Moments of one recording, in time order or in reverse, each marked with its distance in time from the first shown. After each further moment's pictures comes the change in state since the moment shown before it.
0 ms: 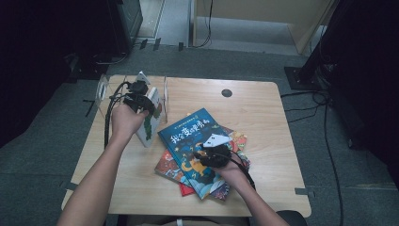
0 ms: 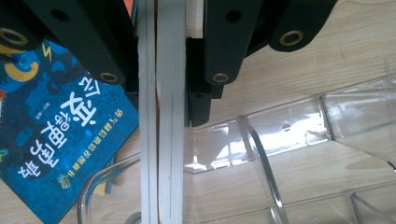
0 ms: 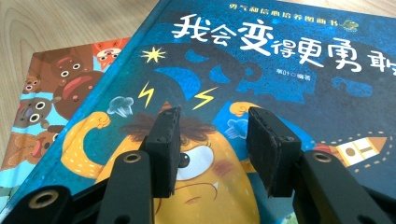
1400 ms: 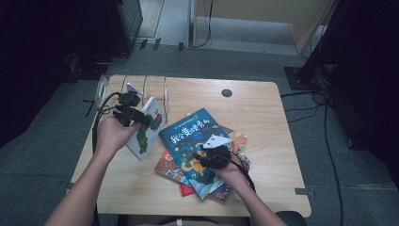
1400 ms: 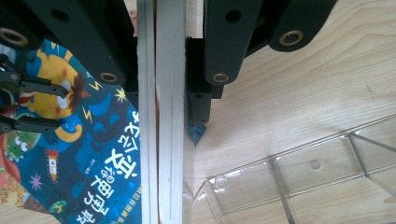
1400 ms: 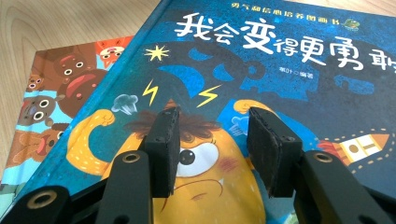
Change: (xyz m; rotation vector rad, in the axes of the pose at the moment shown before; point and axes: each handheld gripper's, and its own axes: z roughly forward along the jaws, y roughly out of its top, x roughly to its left) left arm 0.006 -0.048 -0.029 -0.015 -0.134 0.061; right arm 0.003 -0.001 -0.001 0.002 -0.005 -0.001
